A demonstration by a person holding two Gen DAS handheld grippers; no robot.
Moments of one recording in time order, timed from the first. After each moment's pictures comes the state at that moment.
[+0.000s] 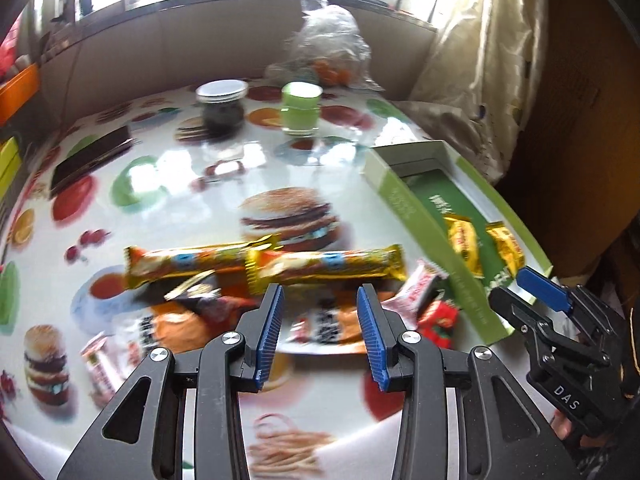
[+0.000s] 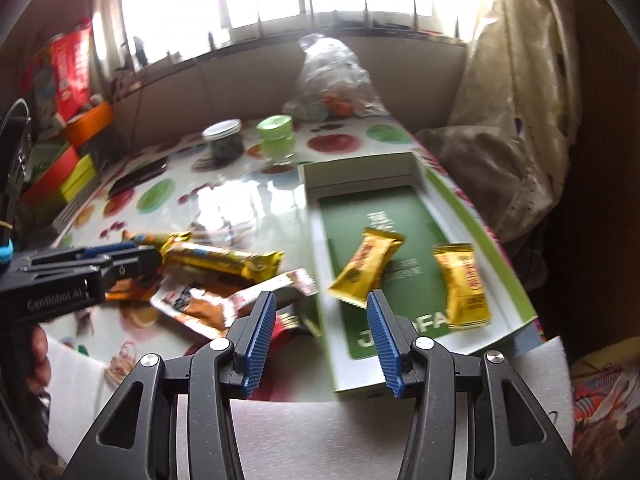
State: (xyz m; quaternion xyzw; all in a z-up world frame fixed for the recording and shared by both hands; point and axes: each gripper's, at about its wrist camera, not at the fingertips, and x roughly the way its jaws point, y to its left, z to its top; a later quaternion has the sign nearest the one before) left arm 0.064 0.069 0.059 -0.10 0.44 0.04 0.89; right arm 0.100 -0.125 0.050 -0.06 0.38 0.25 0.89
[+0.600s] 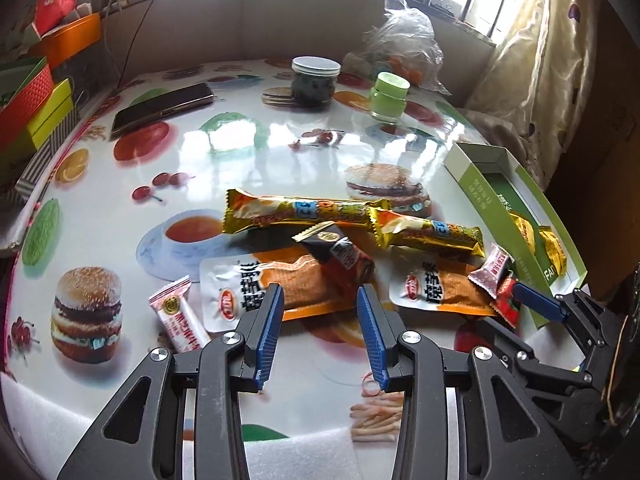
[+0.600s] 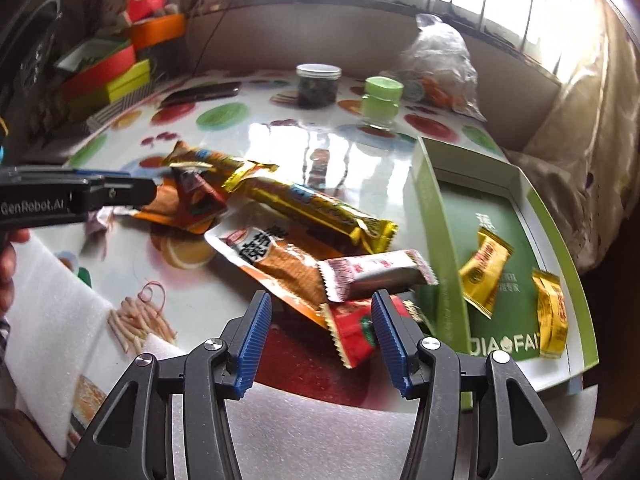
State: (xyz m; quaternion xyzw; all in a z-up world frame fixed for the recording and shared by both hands) left arm 0.021 0.130 0.039 -0.14 0.44 0.11 0.88; right arm 0.073 -0.044 0.014 -0.19 0.38 0.33 0.84
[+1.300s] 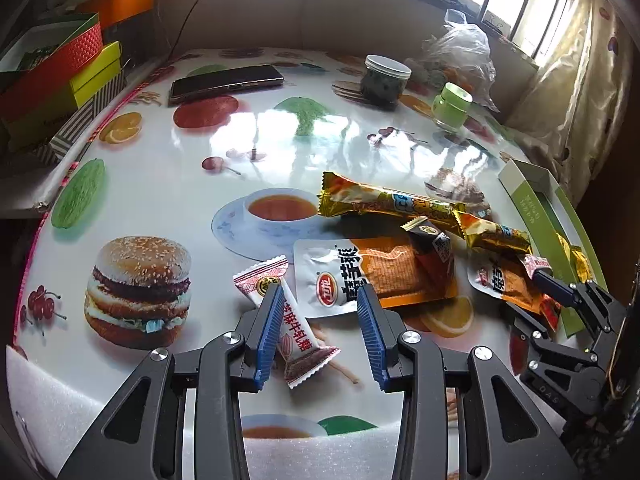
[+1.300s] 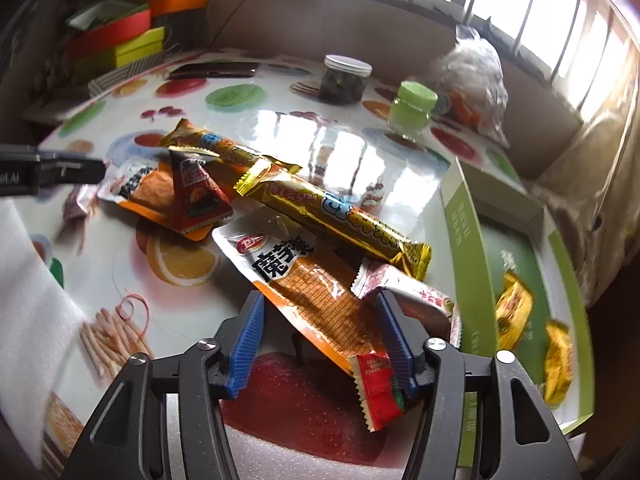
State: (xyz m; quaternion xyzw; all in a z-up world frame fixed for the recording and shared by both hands) left arm -0.005 0.180 0.024 -0.18 0.45 0.16 0.86; right arm 0.089 -0.011 0.000 -0.24 0.37 0.33 0.83
